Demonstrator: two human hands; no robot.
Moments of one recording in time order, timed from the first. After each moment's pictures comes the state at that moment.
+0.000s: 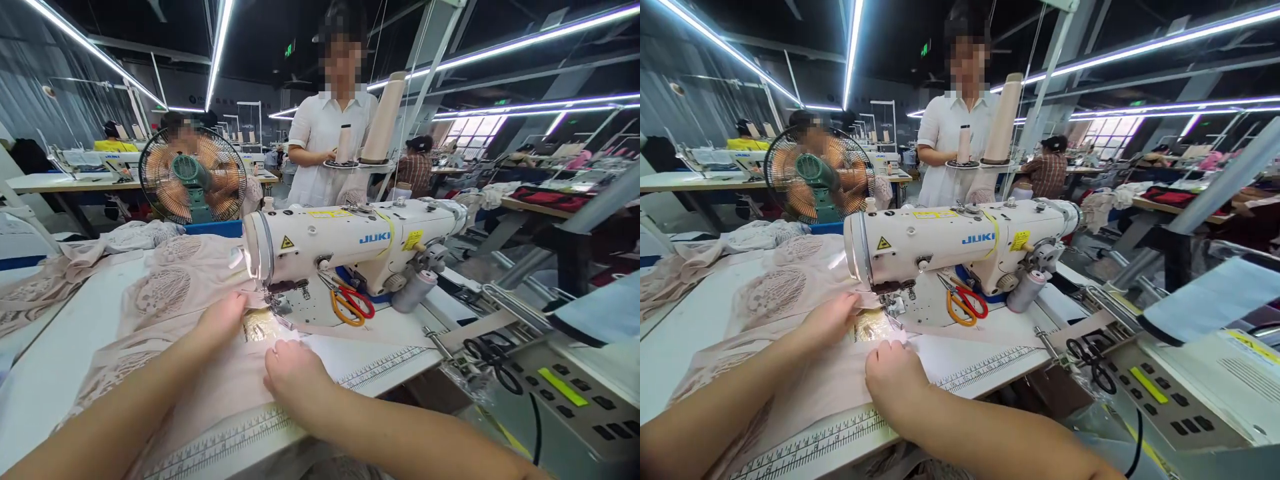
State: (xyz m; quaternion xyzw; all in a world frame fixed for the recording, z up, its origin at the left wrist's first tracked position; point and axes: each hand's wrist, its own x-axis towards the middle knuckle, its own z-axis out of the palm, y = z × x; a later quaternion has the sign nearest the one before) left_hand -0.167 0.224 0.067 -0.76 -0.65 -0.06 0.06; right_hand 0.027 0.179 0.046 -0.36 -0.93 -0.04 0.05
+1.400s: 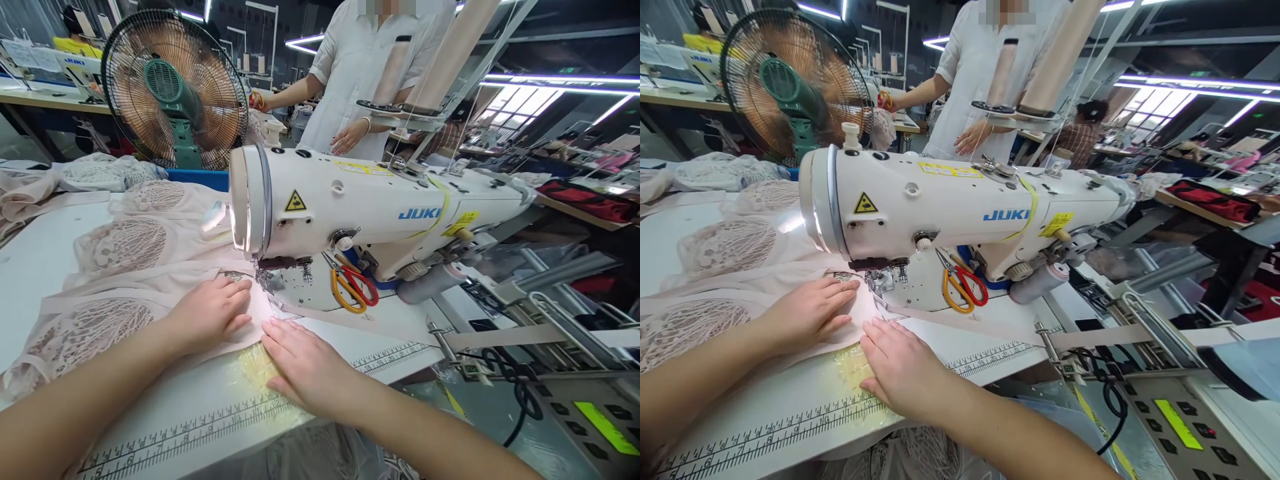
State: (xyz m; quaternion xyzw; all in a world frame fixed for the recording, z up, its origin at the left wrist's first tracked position) left_hand -0.152 0.207 0.049 -0.87 -0.49 -0.08 0.02; right_hand 0.090 0.205 0.030 -0.19 -0.97 0.08 0.09
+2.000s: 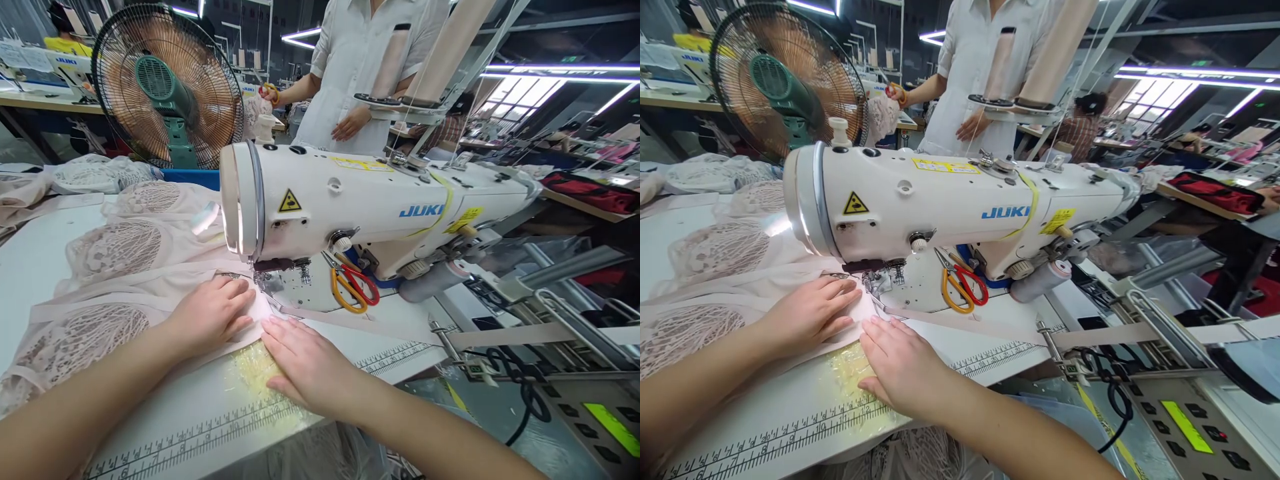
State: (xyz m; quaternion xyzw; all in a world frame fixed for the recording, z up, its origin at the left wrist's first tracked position) left_hand -0.147 0.212 0.049 -0.86 -0.51 -0.04 0.03; right_hand 0.091 0.211 0.032 -0.19 -0.97 0.05 0.12
